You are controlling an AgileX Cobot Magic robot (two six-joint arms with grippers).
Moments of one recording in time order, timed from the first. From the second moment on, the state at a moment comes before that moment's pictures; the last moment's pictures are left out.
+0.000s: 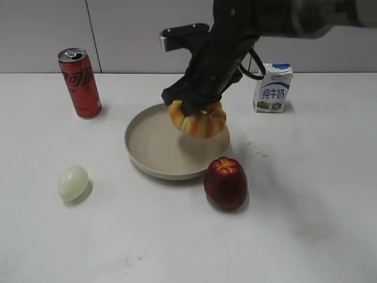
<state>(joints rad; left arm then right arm) -0.05 -0.01 -0.51 -0.03 1.03 0.13 0.61 2.15 -1.68 0.16 0.73 -0.01</state>
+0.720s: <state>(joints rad) -0.05 -0.01 -0.51 -0.03 1.03 0.13 0.60 2.10 -1.76 0.12 0.94 -0.06</state>
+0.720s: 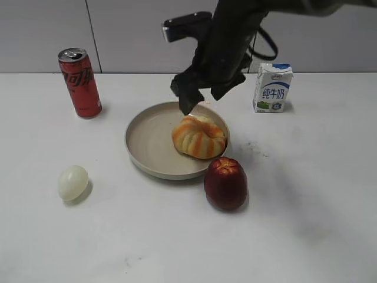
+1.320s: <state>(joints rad) -0.05 -0.01 -0.51 -0.03 1.03 0.13 0.30 1.62 -1.52 -0.01 1.20 0.03</state>
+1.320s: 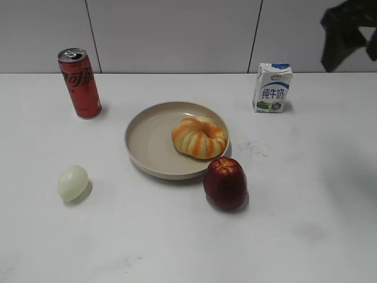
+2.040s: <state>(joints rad) -0.05 -0.01 -0.51 -0.03 1.03 0.13 0.29 0.69 -0.67 -0.06 1.11 0.14</state>
